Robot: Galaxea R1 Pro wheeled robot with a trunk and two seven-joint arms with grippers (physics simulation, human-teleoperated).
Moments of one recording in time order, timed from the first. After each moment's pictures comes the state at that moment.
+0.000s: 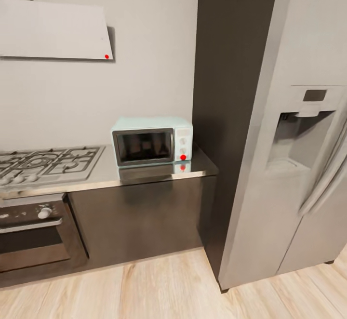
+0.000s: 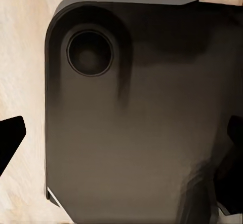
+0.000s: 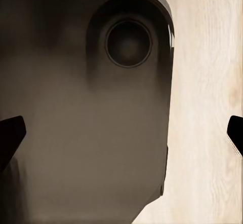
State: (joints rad) left arm 0.00 -0.03 0.01 -0.04 0.09 -0.03 0.00; right arm 0.00 -0.01 0.00 0.00 0.00 -0.07 0.00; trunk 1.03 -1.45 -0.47
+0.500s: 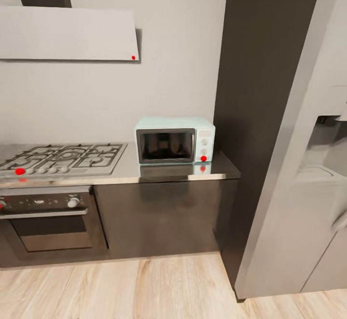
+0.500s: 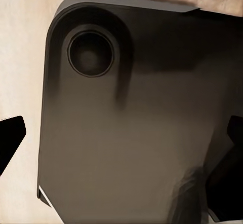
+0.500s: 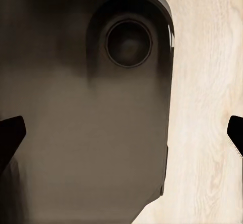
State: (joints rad) left arm 0.00 -0.03 0.01 -0.04 0.16 -0.04 0.00; right arm 0.00 0.00 0.00 0.00 0.00 -0.07 0.00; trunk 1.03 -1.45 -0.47
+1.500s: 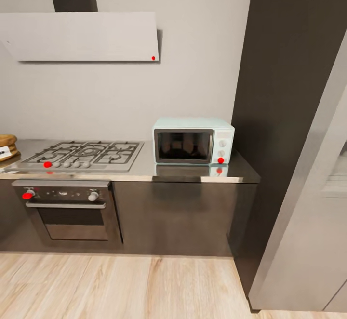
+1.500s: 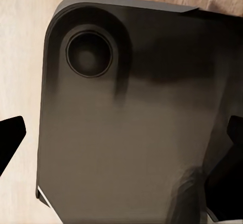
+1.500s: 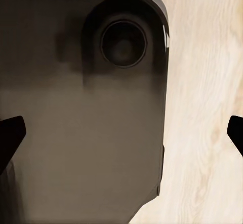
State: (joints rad) left arm 0.00 -0.03 0.01 -0.04 0.16 -0.04 0.00; right arm 0.00 -0.01 0.00 0.00 0.00 -0.07 0.00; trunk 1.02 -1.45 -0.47
